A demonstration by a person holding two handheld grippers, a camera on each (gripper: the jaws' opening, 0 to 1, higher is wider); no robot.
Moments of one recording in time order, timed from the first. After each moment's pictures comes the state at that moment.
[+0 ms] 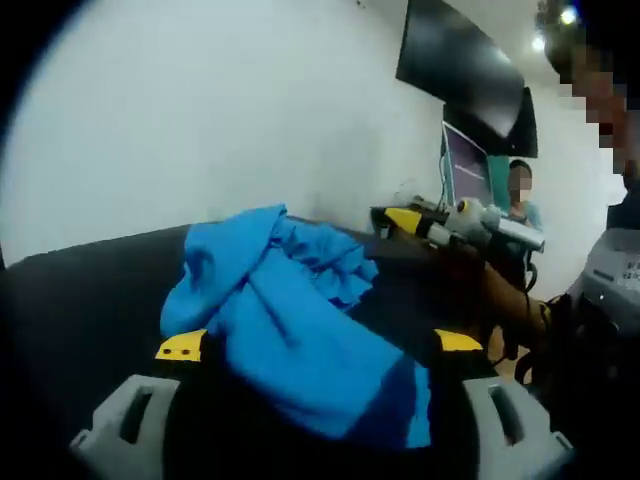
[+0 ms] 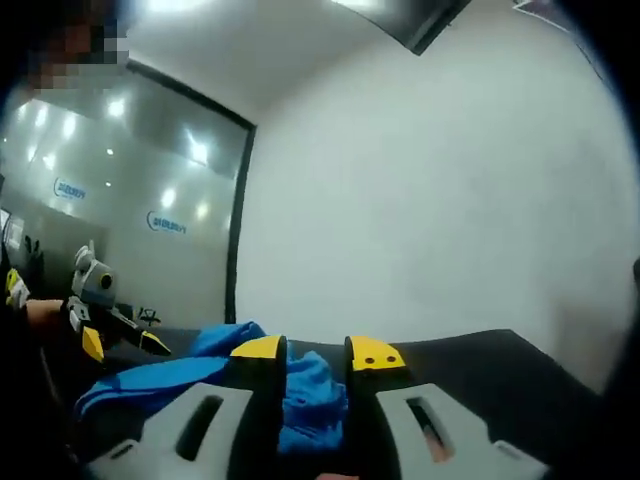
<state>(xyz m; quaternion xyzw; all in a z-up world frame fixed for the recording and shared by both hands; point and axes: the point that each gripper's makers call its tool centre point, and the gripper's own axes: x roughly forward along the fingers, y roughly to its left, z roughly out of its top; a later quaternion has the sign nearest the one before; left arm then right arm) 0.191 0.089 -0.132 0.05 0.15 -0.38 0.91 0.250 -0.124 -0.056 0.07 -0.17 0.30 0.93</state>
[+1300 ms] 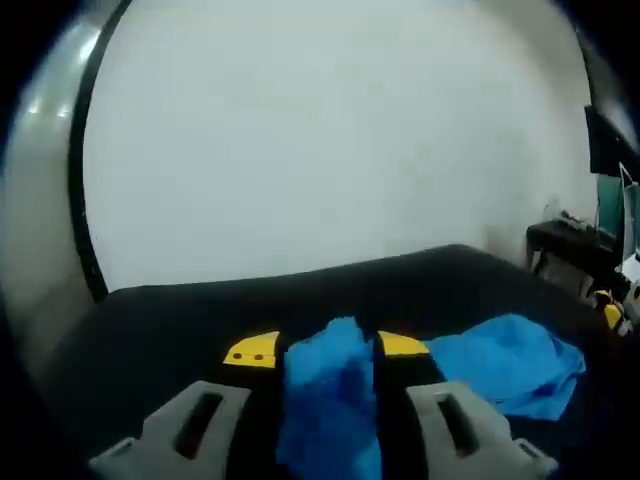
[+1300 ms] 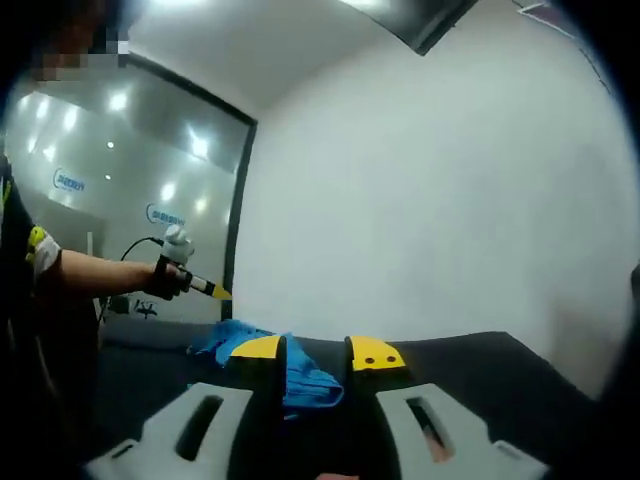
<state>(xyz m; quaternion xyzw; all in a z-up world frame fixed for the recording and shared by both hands) 0.390 0.244 -0.033 0.04 0.13 -0.12 0.98 0.254 -0.119 -0.062 0.05 -0.16 0.30 0.94</state>
